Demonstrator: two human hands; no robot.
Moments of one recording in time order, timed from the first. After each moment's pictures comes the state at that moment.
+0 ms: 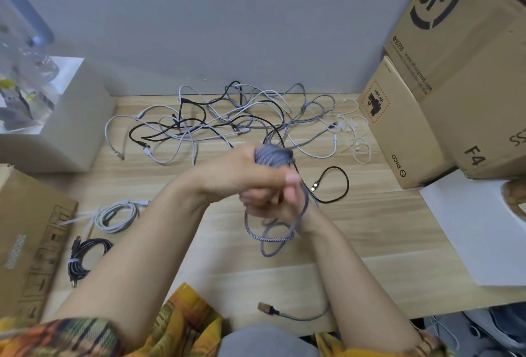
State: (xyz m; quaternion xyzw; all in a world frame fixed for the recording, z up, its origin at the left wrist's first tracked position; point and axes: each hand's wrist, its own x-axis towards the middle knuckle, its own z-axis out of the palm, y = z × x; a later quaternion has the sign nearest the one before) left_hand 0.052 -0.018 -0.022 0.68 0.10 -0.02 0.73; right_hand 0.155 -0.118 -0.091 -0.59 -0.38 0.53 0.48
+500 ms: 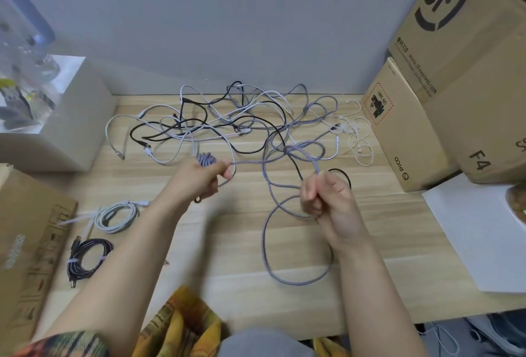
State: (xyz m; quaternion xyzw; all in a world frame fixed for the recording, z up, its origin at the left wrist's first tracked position) left_hand 0.025 0.018 -0.100 0.62 0.48 0.16 0.61; right_hand 0.181 -0.147 -0.083 -0.47 -0.29 0.49 0.68
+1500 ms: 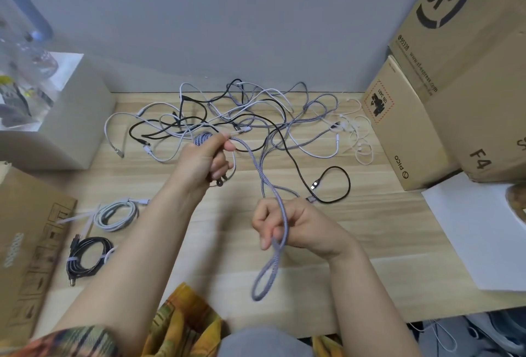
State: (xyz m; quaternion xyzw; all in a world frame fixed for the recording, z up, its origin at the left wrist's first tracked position) left_hand 0.047 0.013 -0.079 0.44 0.43 0.29 0.73; right_hand 0.160 -0.144 -0.084 -0.37 -0.51 0.60 0.49
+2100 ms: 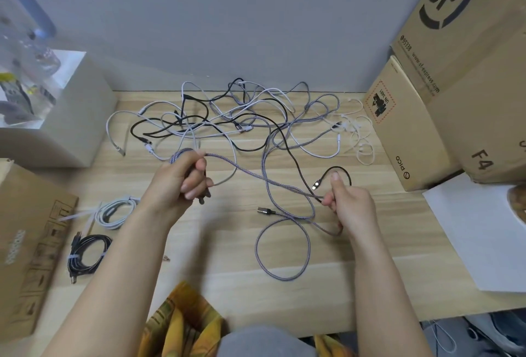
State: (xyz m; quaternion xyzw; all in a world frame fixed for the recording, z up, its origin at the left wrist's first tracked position) left_hand 0.006 0.008 -0.090 0.40 0.41 0.30 0.76; right_hand 0.210 -0.158 -0.104 -0.85 -0.15 0.28 0.42
